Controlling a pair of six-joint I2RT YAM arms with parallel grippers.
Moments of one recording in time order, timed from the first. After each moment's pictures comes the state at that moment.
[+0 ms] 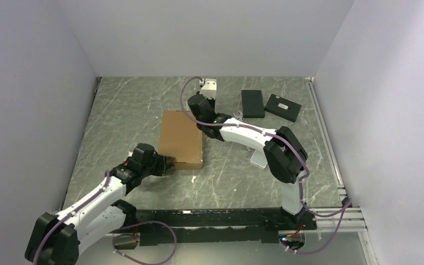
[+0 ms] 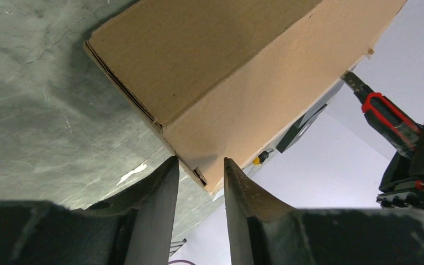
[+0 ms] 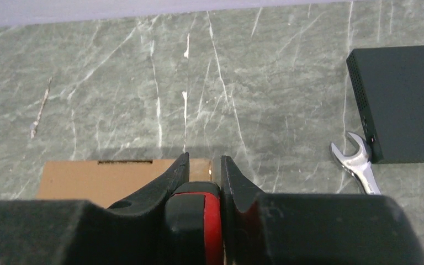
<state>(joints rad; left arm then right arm) -0.47 0.88 0.38 -0.30 -0.01 -1.82 0.84 1.96 1.47 0.08 0.77 0.41</state>
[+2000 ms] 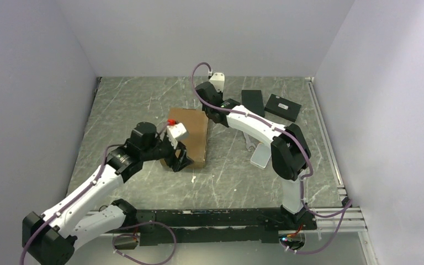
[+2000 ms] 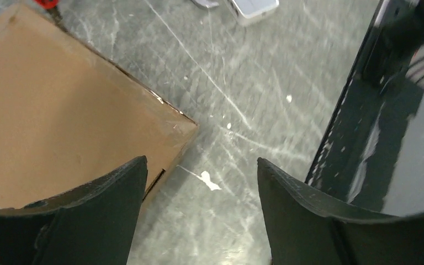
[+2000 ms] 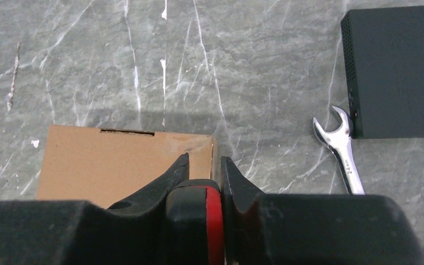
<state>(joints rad) -0.56 0.91 0.75 -0.32 0.49 0.03 0.74 1.95 1.64 -0.32 0.60 0.52</state>
